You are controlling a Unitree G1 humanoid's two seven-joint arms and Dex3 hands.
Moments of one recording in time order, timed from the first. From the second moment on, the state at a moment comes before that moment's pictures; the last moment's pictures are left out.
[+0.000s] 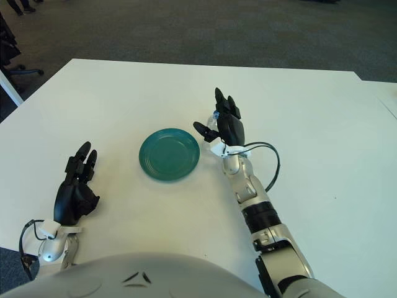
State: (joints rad) left arm 0.38 0.12 0.04 0.22 -0.12 -0.57 -0.11; right arm -0.18 -0.30 0.22 0.20 -0.49 -0.19 -0.33
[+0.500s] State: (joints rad) left arm 0.38 0.12 0.04 0.23 -0.12 -0.57 -0.12; right arm -0.06 -0.52 0.14 0.14 -0.58 -0.22 -0.25
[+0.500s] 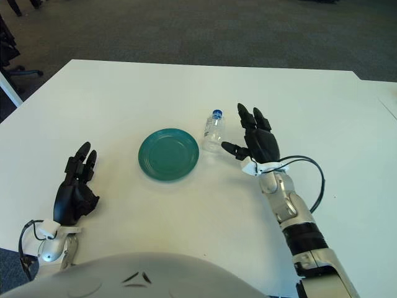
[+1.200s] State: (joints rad) left arm 0.38 0.11 0.04 0.23 -0.14 -0.57 -0.13; right arm -0.09 -0.56 0.10 0.10 -0.55 -0.16 -0.12
